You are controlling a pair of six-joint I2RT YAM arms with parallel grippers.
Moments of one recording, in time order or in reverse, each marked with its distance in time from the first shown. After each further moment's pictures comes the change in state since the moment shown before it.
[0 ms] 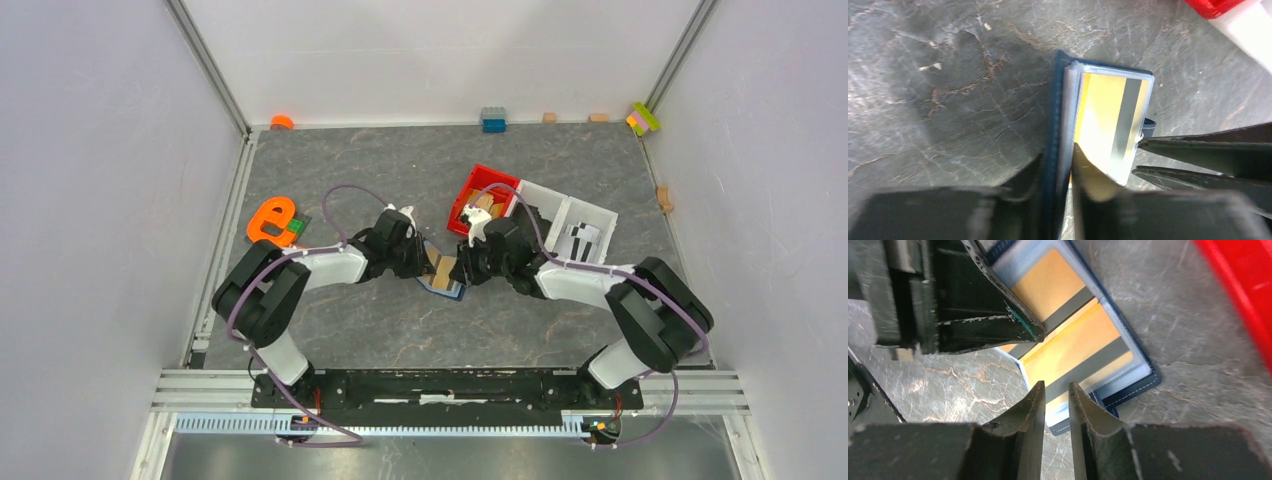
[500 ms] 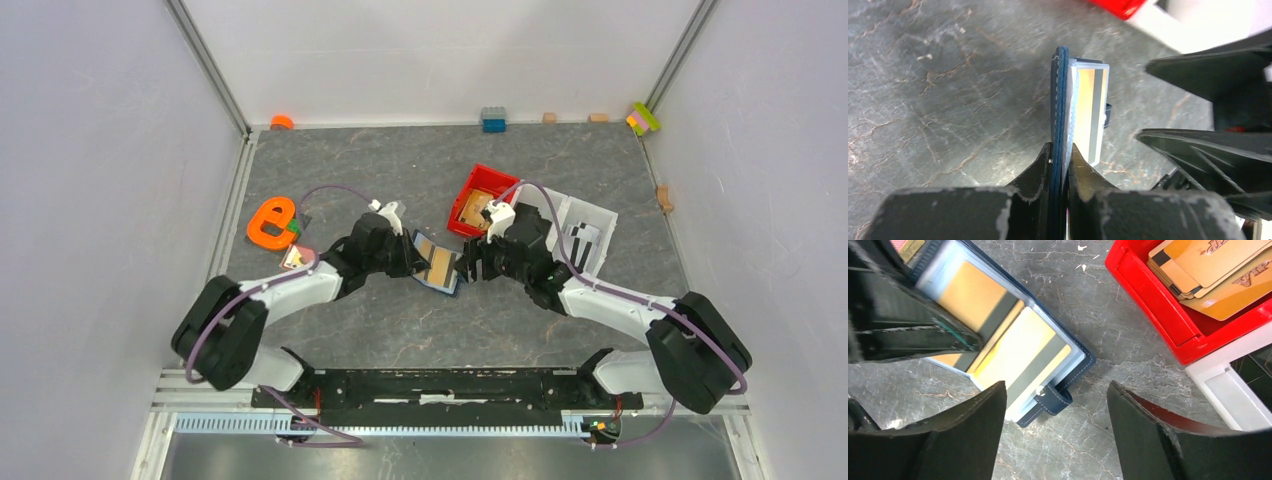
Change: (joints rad) left arm 0.016 -0.212 -0.106 0.048 0.038 -0.004; right arm 0.000 -0.267 -0.109 0.043 0.203 -0.005
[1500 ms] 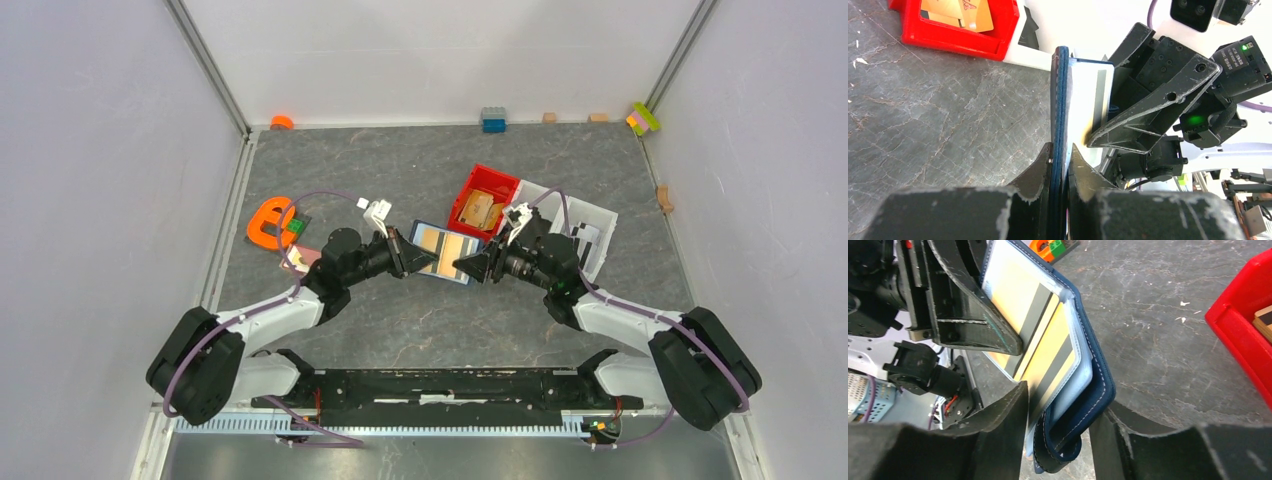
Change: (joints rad) left arm 0.010 -0.236 -0.220 0.499 0.187 -0.090; right arm -0.113 -0.078 -0.195 0.488 -0.415 0.202
